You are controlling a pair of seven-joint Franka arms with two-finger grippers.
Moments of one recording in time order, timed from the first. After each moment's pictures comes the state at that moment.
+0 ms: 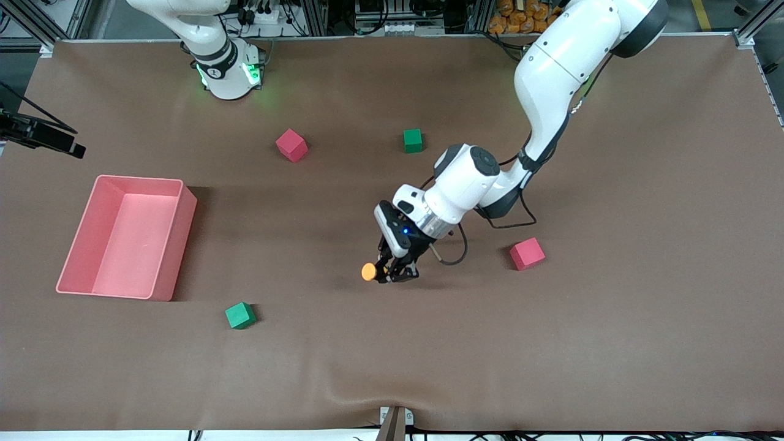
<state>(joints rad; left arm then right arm) -0.37 0.80 -0.41 -1.62 -0.12 3.18 0.82 -0.06 0.02 -0.05 -1.50 0.07 1.37 0.14</state>
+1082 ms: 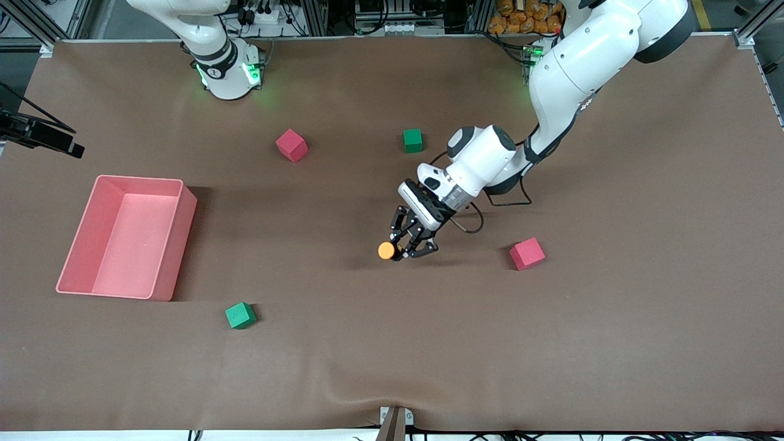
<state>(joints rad) -0.16 0.79 -0.65 -1.91 -0.12 3.53 0.73 -0.06 0.02 -0.05 -1.50 0.07 1.37 0.14</state>
